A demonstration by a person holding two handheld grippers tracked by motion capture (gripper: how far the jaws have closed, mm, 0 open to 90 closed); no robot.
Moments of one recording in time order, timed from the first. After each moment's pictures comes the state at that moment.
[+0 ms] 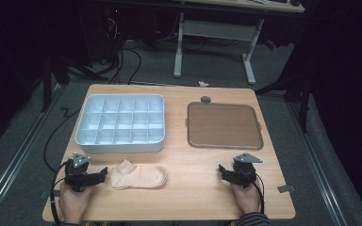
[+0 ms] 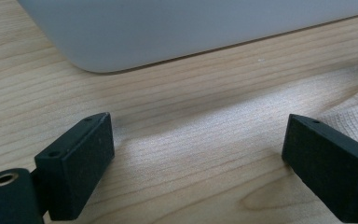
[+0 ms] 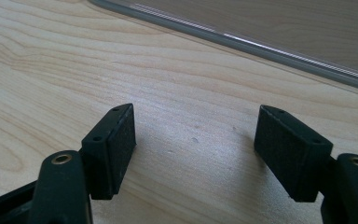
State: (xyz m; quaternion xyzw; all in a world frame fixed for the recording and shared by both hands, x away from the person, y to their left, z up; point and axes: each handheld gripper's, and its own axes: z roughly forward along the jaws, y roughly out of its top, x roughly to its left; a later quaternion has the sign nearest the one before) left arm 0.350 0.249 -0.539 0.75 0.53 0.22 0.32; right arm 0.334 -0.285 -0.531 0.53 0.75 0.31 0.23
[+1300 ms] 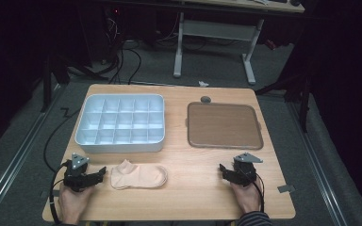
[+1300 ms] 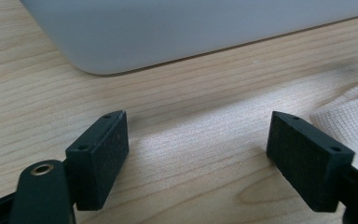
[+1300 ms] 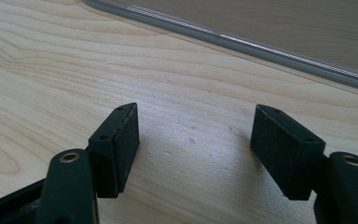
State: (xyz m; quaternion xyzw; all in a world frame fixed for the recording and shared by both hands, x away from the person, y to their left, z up) left arm 0.346 0.251 -0.537 0.75 0.53 0.22 0.33; right arm 0.334 -0.286 -0.531 0.54 0.74 0.31 0.24
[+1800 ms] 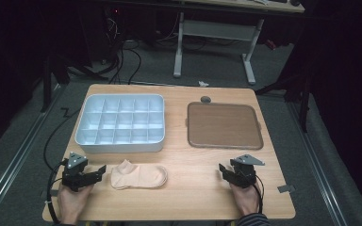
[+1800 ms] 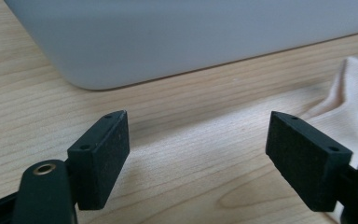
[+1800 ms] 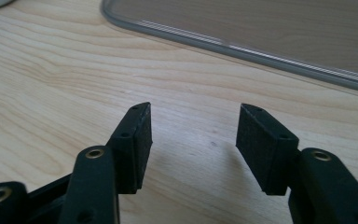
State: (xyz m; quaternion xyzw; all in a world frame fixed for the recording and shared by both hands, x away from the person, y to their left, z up) left arm 0.343 0.254 -0.525 0.74 0.52 0.20 0.37; right arm 0.325 -0.280 -0.524 0.54 0.73 0.35 0.23
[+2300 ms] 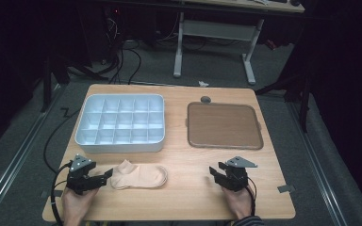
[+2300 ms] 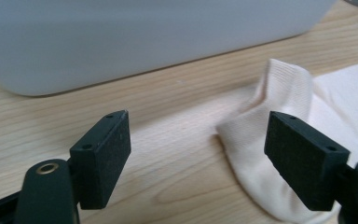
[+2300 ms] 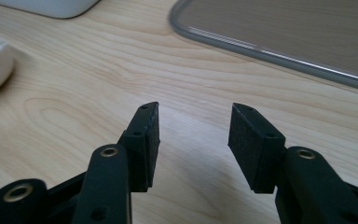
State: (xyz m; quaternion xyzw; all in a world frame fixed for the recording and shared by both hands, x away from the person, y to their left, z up) left arm 0.332 0.234 -0.521 0.76 0.49 0.16 0.40; right arm 0.314 -0.250 -0.515 0.50 0.75 0.38 0.19
